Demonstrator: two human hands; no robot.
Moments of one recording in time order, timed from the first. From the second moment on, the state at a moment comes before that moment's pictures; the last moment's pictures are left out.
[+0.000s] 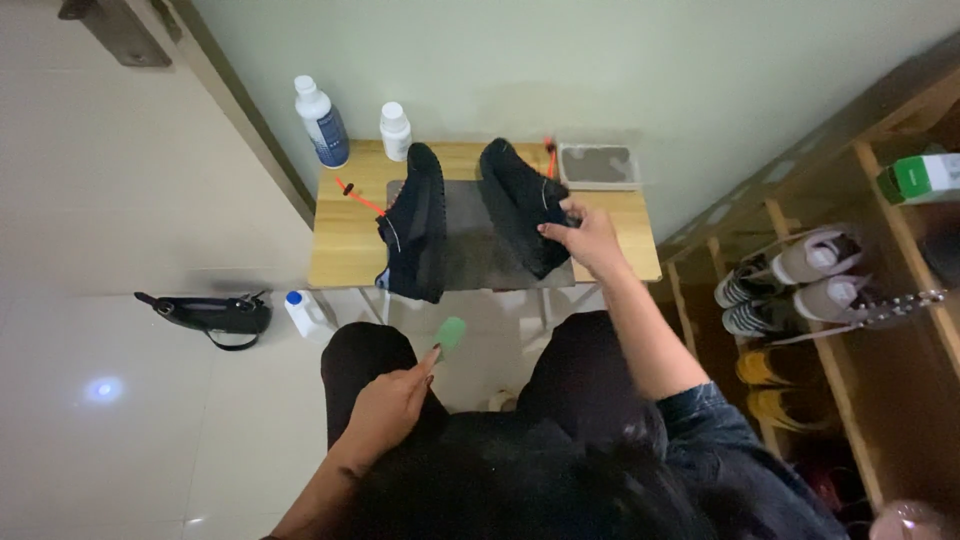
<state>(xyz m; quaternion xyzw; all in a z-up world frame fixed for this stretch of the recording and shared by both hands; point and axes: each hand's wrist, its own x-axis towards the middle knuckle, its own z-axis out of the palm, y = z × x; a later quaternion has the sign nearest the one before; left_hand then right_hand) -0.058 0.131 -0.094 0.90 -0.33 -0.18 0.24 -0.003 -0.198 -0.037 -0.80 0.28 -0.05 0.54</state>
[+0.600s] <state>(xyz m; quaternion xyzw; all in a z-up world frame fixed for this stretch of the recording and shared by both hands) -0.060 0.121 -0.046 0.86 -0.18 -0.16 0.45 -0.005 -0.094 -0.141 -0.93 -0.27 -0.18 -0.16</state>
